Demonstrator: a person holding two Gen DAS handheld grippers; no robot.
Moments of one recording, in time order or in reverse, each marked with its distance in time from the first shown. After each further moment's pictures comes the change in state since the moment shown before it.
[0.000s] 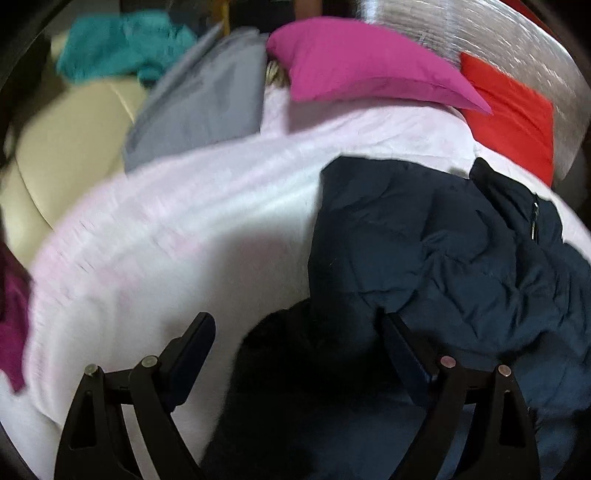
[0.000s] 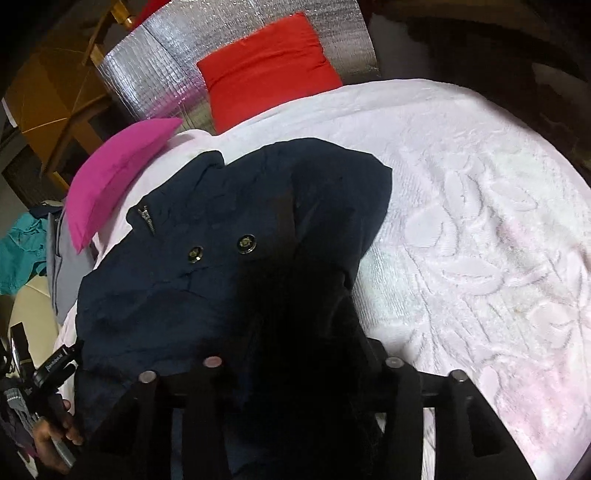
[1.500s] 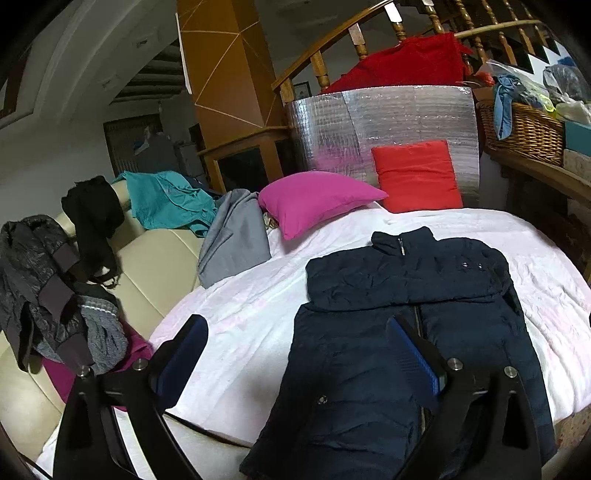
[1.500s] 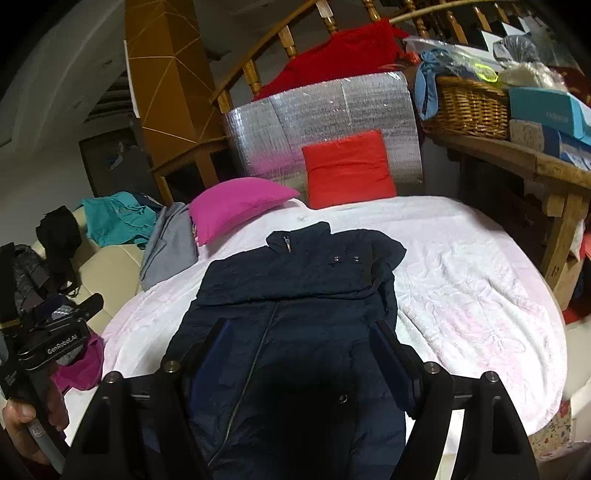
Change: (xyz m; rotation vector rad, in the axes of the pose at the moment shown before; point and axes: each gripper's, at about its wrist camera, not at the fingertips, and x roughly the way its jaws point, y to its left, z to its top) left arm -0.336 0.032 -0.143 0.243 -0.454 -0.021; right arm -0.300 0.067 -0.190 -0.271 -0.368 0.129
